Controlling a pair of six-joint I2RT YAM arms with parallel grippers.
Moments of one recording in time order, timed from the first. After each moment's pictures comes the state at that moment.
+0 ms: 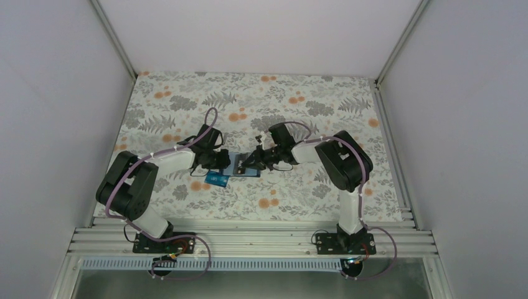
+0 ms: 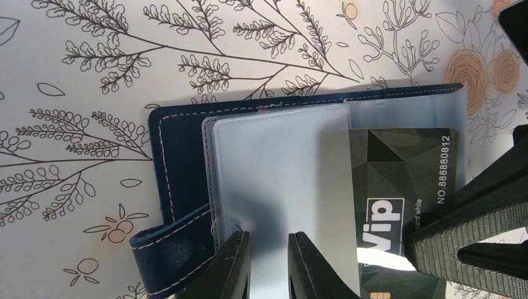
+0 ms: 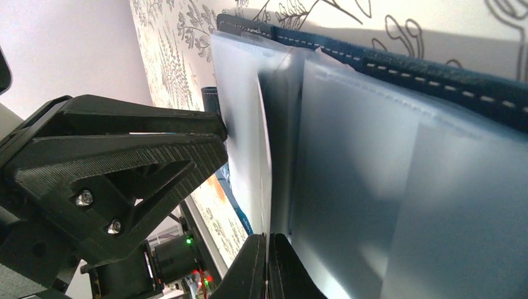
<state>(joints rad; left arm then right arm) -0.46 1.59 0.78 -0.27 0.24 -0.48 0.60 2.01 0.99 0.15 -0.89 0.88</state>
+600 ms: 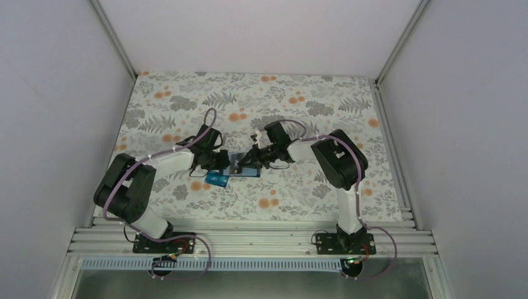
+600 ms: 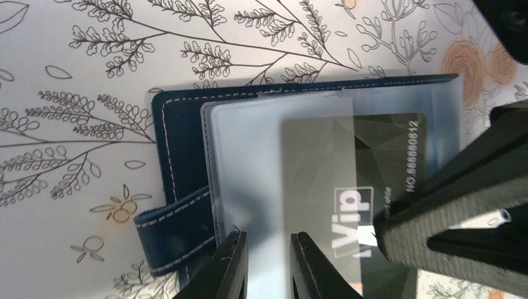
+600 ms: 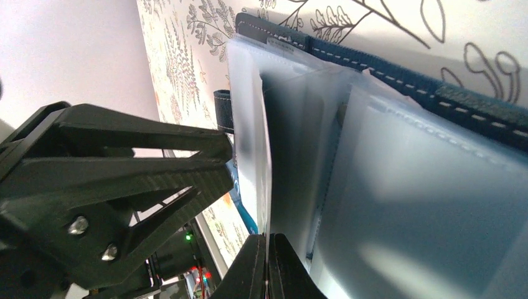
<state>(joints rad) -0.46 1.57 0.78 -0.28 0.24 -0.48 0.62 2.06 1.07 0.12 -0.91 0.84</state>
